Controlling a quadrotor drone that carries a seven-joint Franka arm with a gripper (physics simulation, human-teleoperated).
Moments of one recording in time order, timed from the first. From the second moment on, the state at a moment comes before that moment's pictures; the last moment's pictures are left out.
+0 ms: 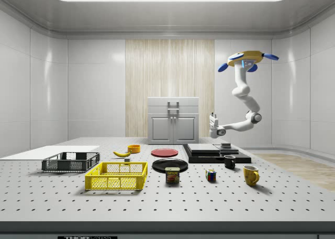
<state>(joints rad) -0.05 -0.73 0.13 -2.07 -0.17 1.39 0.80</state>
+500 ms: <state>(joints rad) -0.20 -0.78 0.57 -2.31 -0.83 1.42 0.92</state>
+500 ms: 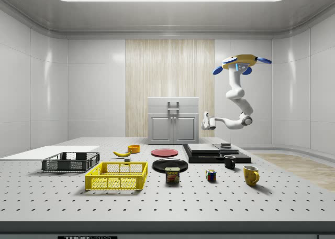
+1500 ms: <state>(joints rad) -0.96 -1.02 1.22 -2.89 -1.98 1.17 1.52</state>
